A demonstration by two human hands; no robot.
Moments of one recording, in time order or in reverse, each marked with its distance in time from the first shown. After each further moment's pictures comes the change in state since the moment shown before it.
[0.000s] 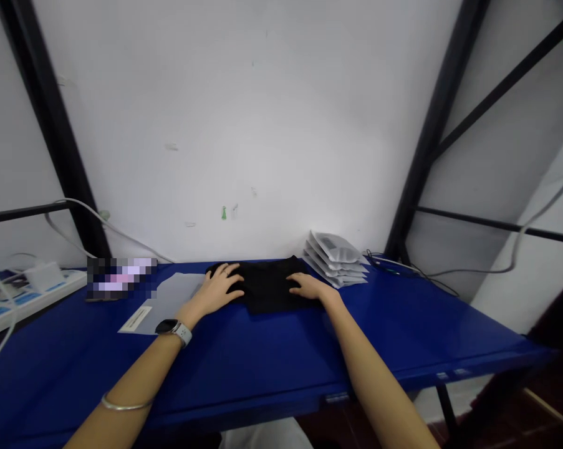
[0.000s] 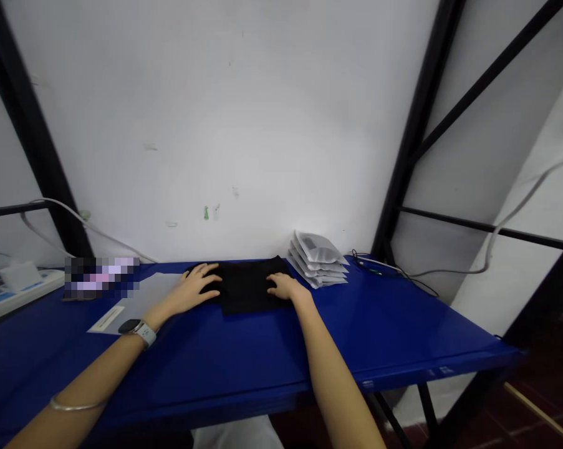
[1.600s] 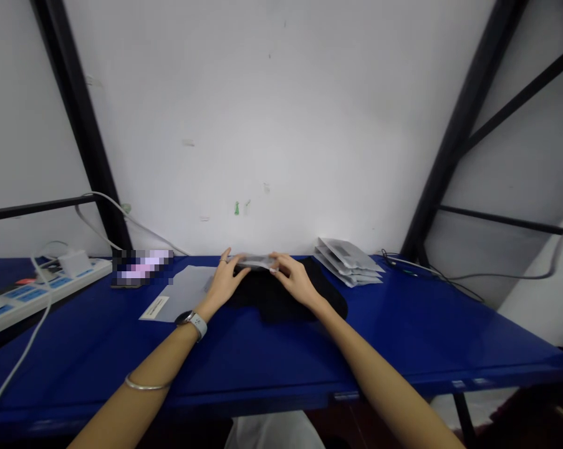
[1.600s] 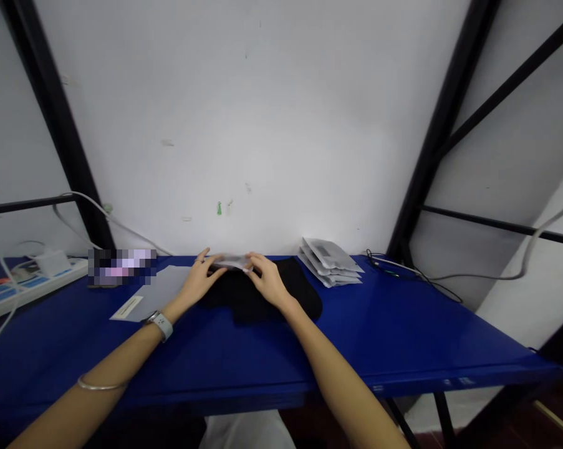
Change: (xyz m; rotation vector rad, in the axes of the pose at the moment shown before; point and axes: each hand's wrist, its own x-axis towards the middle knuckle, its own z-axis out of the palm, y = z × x) left_hand 0.002 0.011 -0.001 -0.237 0.365 -0.261; right_hand -0.008 -0.085 0.005 0.530 0.487 -0.457
